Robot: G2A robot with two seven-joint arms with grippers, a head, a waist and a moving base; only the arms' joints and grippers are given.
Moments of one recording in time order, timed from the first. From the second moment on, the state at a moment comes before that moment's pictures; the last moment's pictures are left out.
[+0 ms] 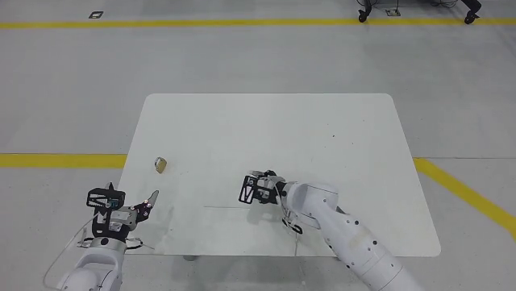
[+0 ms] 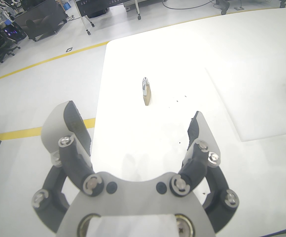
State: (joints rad) left arm 1.73 -1.15 -1.60 -1.80 1.33 0.00 0.00; right arm -0.96 -1.26 0.85 -1.39 -1.66 -0.56 0.31
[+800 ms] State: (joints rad) left arm 1.73 -1.15 -1.60 -1.80 1.33 0.00 0.00; right arm -0.87 -1.31 0.78 -1.28 -1.62 -0.56 0.42
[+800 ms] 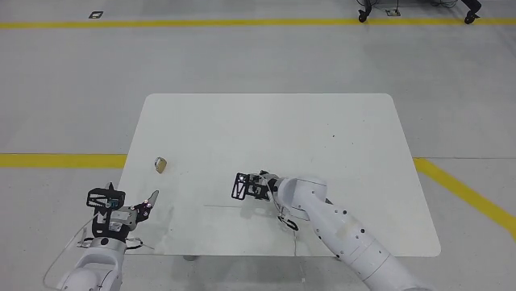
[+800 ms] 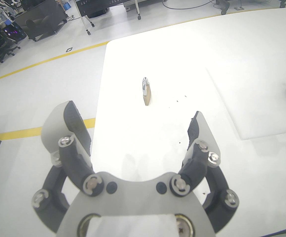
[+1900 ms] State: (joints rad) left arm 1.73 -1.15 -1.60 -1.80 1.33 0.00 0.00; right arm -1.10 -1.25 1.18 -1.55 -1.09 -0.58 0.24
